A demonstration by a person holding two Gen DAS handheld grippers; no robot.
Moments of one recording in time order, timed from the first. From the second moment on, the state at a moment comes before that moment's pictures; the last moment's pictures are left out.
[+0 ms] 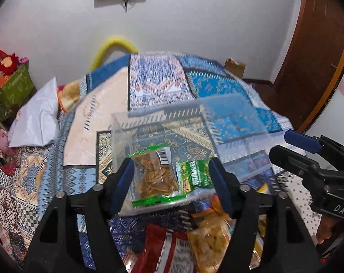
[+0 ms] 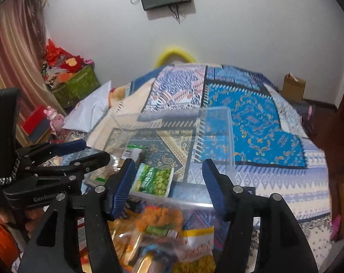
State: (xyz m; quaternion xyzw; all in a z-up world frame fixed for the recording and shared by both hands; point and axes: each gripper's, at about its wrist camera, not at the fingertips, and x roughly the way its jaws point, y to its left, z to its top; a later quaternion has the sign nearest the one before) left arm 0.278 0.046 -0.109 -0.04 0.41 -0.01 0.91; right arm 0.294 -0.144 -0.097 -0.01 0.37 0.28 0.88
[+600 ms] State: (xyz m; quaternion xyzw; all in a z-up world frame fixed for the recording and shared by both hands) left arm 0.156 0.049 -0.087 -0.01 0.39 -0.01 0.92; right arm 0.196 -0.186 -0.079 -0.03 0.34 0.27 0.90
